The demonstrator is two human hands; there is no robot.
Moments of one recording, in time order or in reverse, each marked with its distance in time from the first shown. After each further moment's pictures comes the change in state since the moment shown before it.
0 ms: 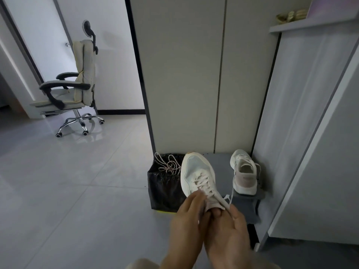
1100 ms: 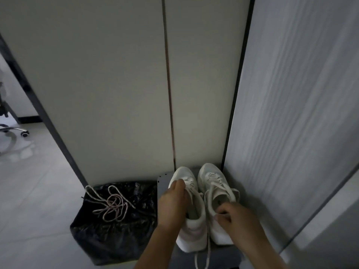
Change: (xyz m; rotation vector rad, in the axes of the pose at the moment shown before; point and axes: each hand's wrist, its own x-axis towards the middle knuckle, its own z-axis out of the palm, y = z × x) left_hand 0.193 -0.114 0.223 0.134 -0.164 0.044; right_hand 0.211 -0.157 -0.119 -2.060 0.364 -0.085
